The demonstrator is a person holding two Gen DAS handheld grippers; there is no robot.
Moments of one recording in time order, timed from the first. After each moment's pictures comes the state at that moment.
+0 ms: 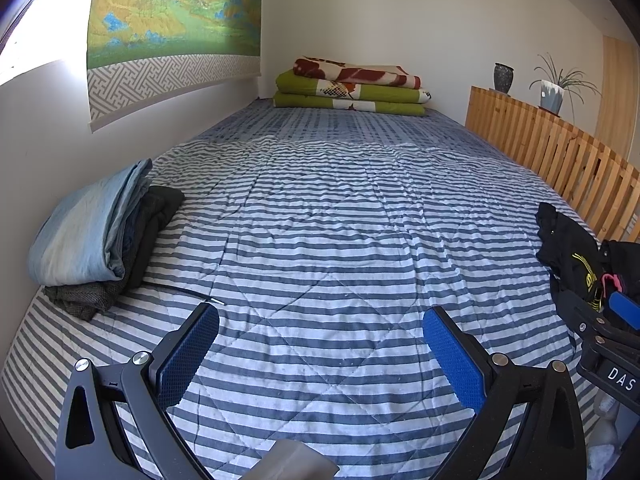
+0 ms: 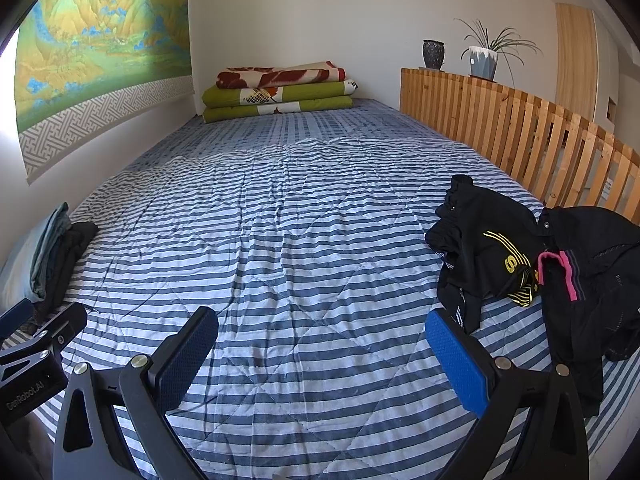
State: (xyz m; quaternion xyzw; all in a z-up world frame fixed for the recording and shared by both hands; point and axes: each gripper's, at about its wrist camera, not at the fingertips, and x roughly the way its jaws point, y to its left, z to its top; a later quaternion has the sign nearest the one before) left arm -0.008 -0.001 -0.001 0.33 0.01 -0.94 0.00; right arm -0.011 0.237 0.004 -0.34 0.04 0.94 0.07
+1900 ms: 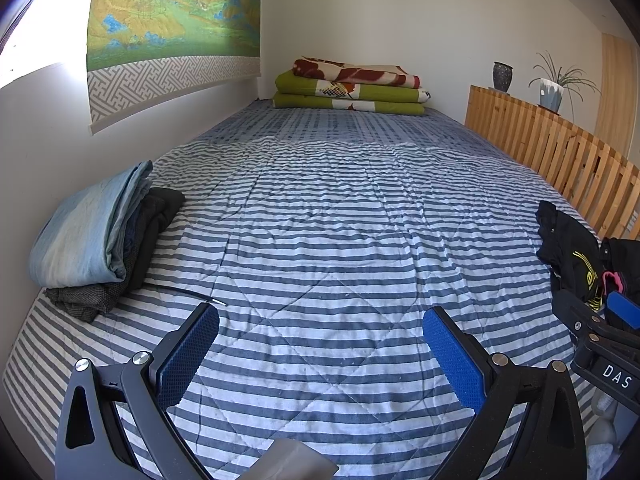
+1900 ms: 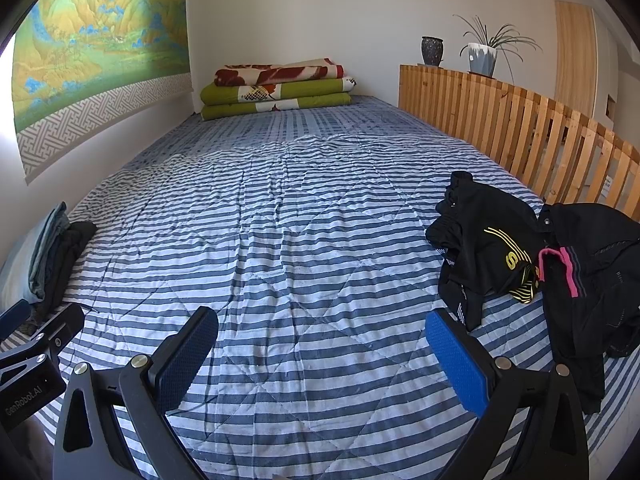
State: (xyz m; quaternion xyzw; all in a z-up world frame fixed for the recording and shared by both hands) left arm -0.006 0.001 -0.002 0.33 0.00 -0.94 -0.01; right arm -0.013 0.237 0.002 -0.34 0.05 0.94 0.07
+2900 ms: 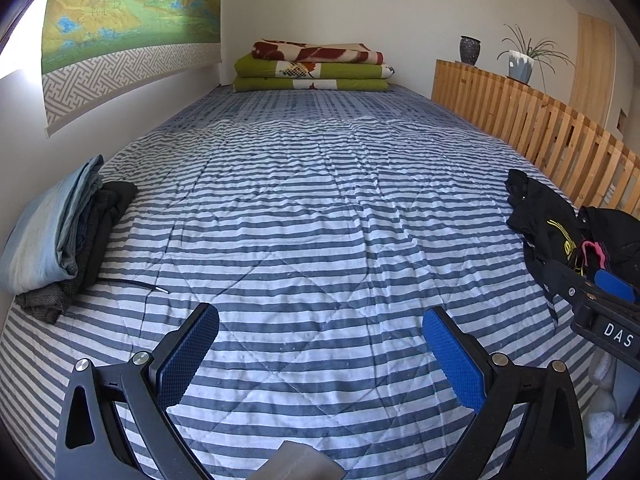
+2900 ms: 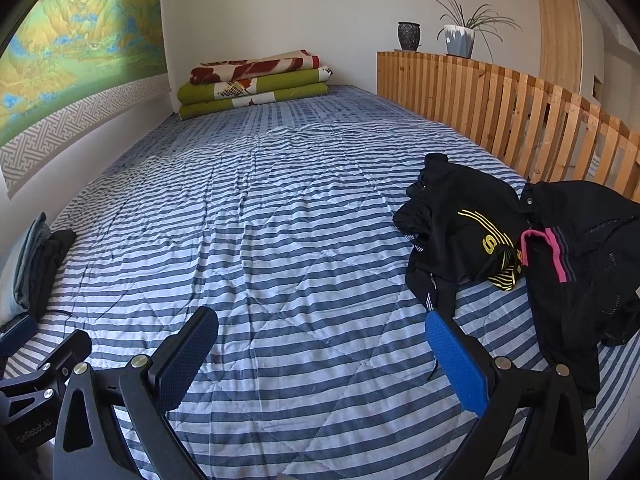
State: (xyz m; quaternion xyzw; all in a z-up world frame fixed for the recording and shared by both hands) left arm -0.015 0.052 -0.026 0.36 -0.02 -0.93 -0.08; right arm -0.016 0.283 -0.011 -0.36 0.07 0.93 0.10
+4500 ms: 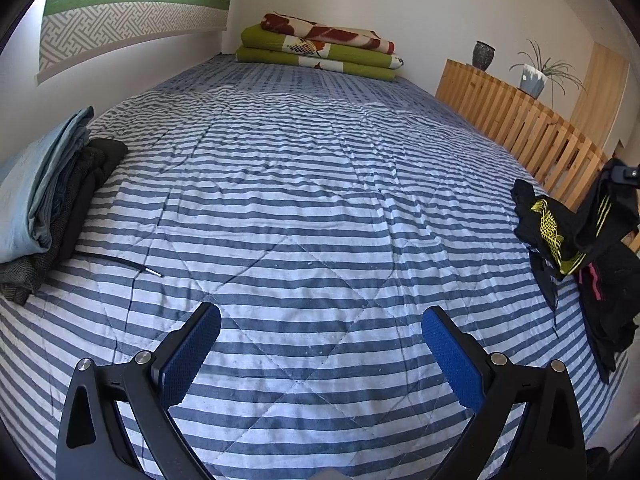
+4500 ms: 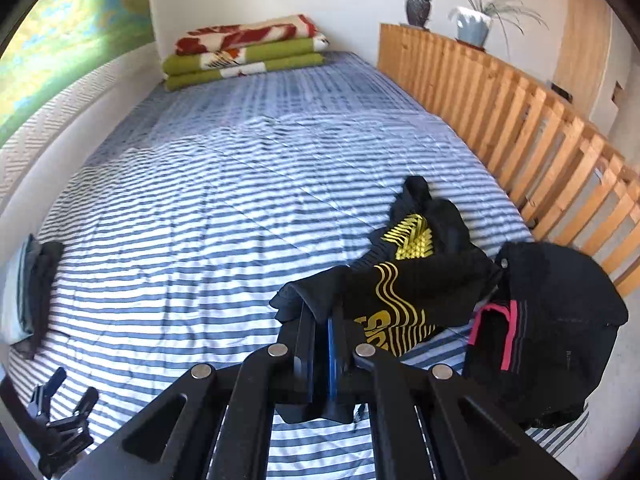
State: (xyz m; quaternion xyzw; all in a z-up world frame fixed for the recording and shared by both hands) left arm -0.053 -0.010 -0.055 0.40 0.05 -0.91 -0.10; right arm -0.102 0.354 0.087 -0.44 0.04 0.89 0.07
